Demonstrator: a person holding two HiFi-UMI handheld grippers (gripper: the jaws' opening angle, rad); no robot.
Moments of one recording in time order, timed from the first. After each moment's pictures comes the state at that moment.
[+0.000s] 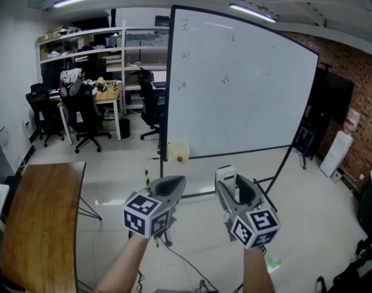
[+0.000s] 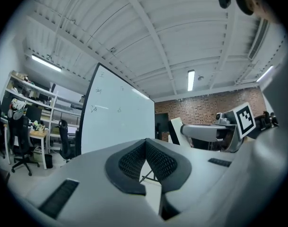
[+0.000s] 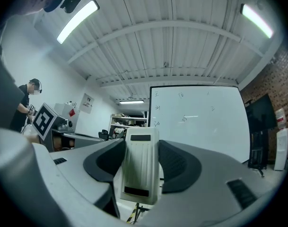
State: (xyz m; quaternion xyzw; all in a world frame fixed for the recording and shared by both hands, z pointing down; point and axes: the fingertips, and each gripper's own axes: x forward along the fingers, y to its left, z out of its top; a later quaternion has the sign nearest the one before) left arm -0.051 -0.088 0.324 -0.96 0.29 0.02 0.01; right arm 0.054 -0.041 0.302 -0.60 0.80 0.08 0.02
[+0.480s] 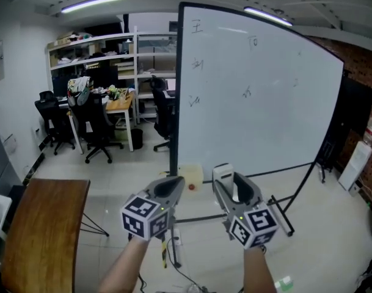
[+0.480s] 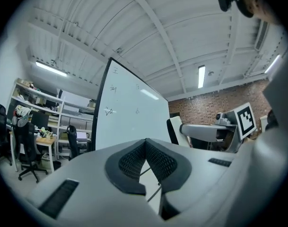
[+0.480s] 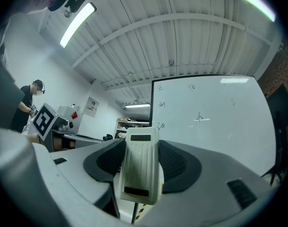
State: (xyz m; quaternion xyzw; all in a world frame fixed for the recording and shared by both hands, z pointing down) left arm -0.049 -0.260 0.304 -0.94 0.34 0.03 0.03; right arm 0.054 -0.223 0.280 -0.55 0.83 0.10 0.04
